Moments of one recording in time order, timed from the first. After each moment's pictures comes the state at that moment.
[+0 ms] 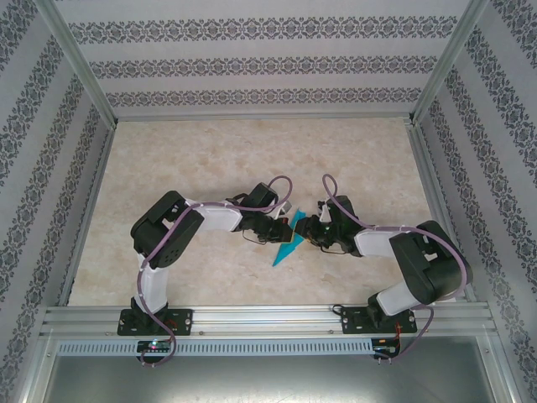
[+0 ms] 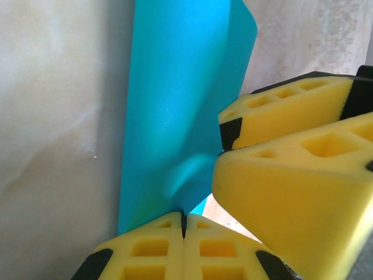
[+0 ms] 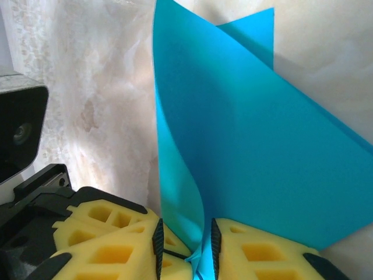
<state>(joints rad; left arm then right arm) -0.71 1.98 1.09 -0.08 0.66 -0.66 0.39 1.51 0.43 0.26 -0.53 0.92</state>
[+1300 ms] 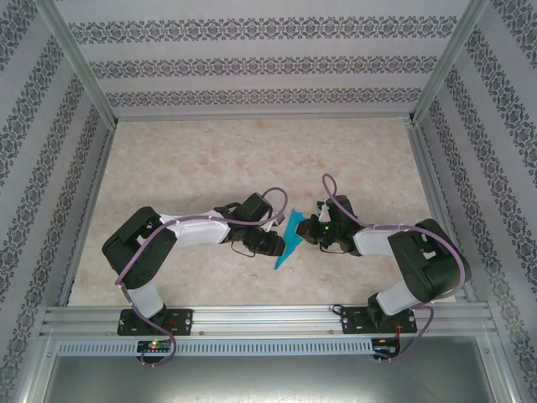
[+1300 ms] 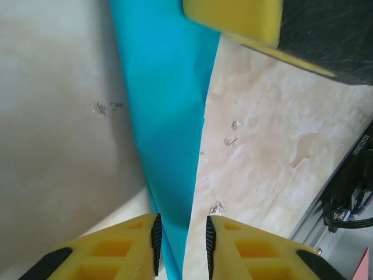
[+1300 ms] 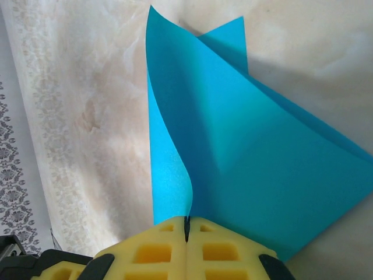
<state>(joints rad) -0.78 1.75 0.94 -0.26 0.51 -0.56 0.40 1.52 0.44 0.27 -0.54 0.94</state>
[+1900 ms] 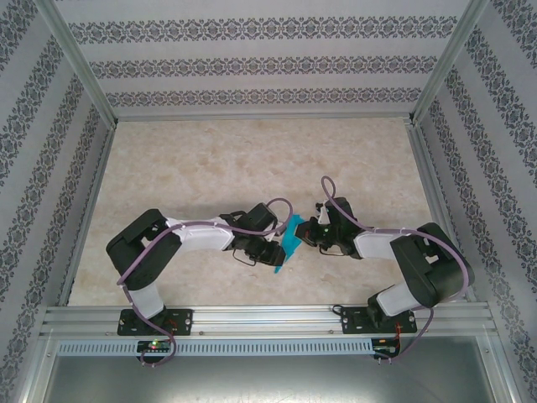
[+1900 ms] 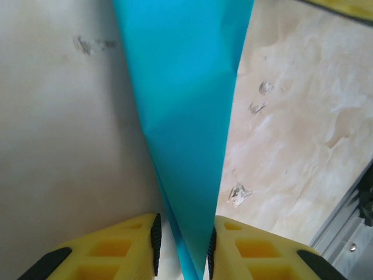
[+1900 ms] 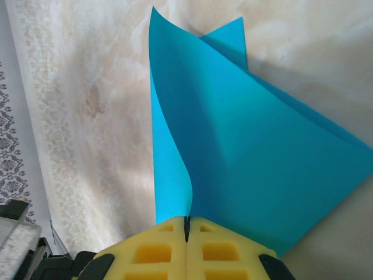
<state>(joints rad) -0.85 1.76 0.92 -0.27 0.44 -0.56 0.42 1.49 0.42 0.27 -0.54 0.94</state>
